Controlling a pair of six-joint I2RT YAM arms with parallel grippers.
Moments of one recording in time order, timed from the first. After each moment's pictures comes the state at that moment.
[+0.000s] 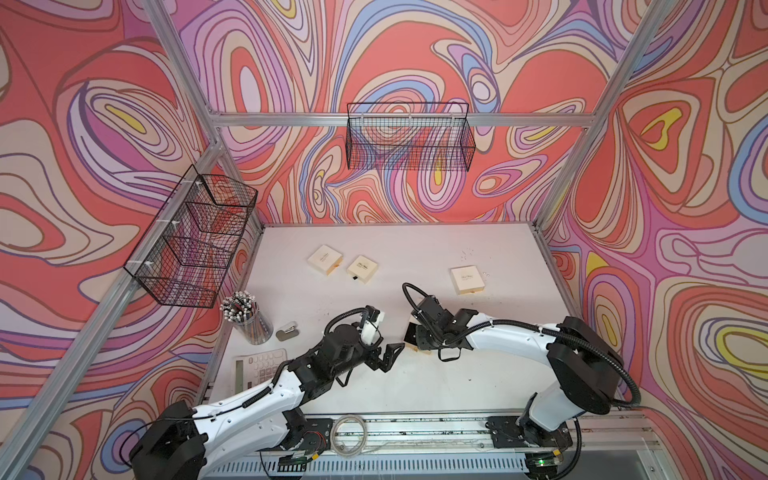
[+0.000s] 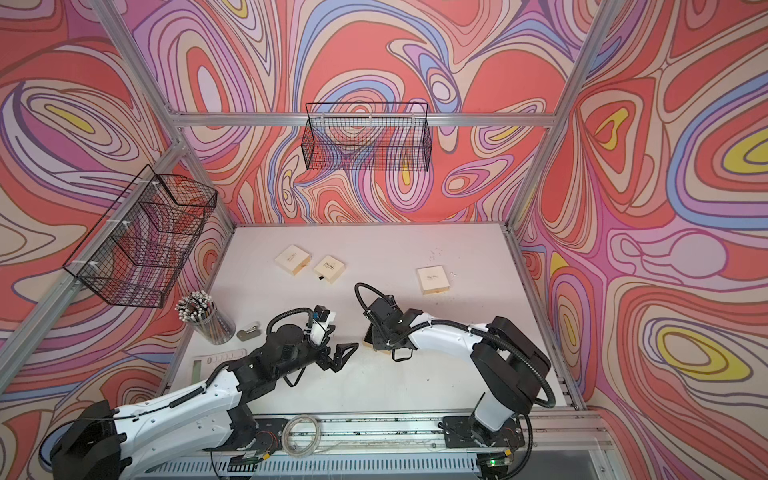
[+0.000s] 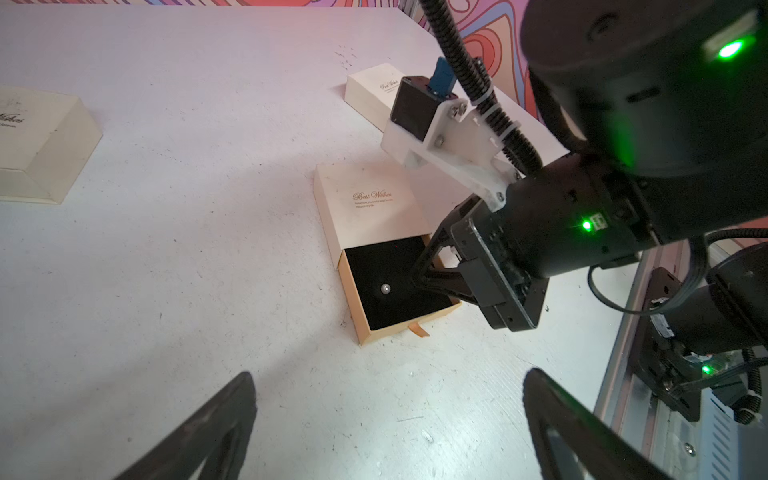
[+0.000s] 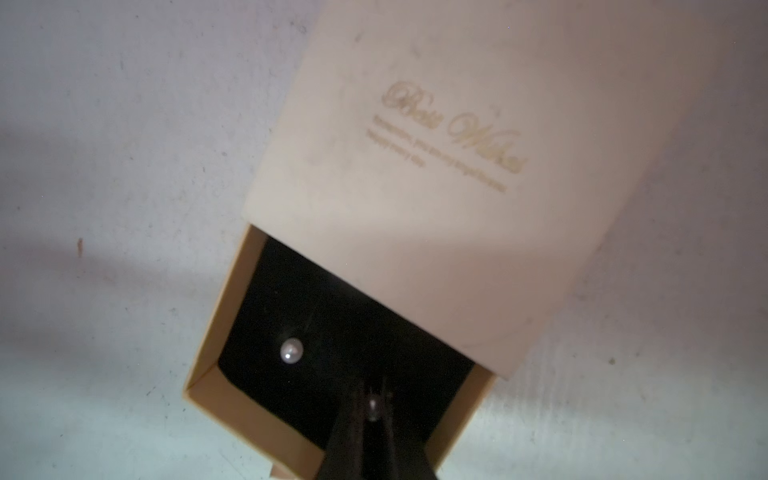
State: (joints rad) left arm -0.84 0.94 0.36 0.15 0.05 -0.32; right arm 0.85 1.61 0.92 -0.48 0.12 0.73
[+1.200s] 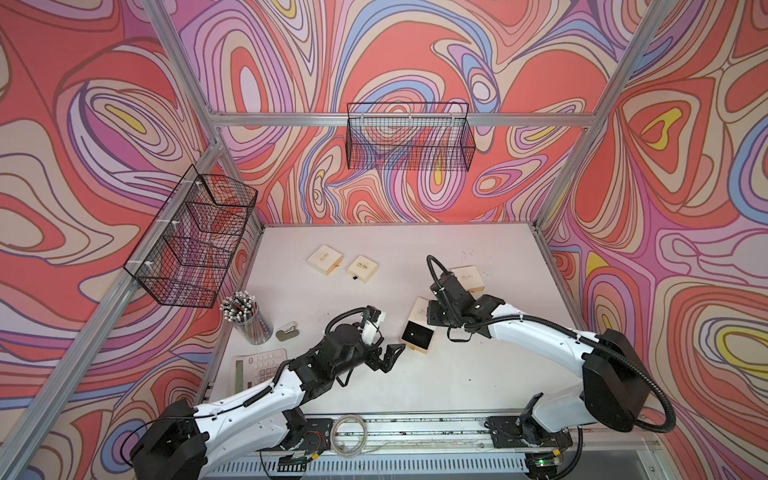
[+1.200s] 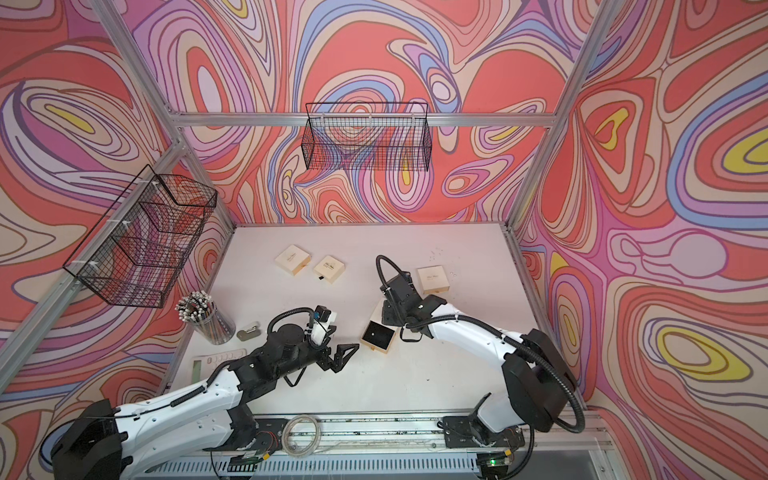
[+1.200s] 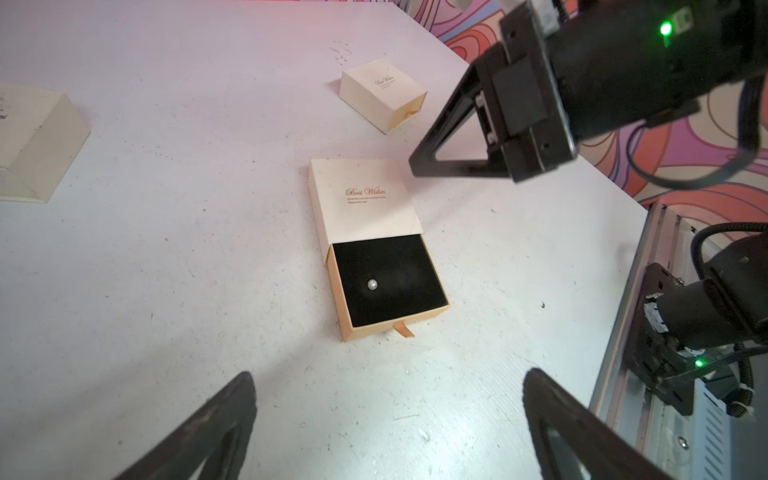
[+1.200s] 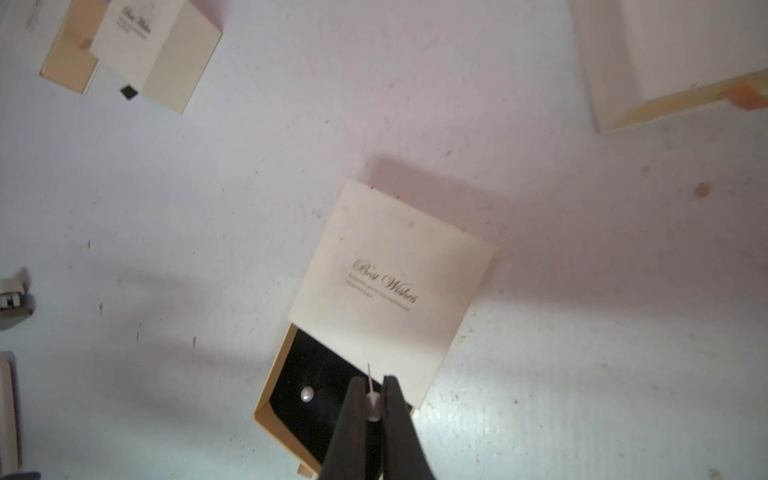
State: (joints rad) left arm -0.84 0.95 0.36 0.15 0.07 -0.32; right arm 0.65 1.45 0.97 -0.48 0.13 0.70
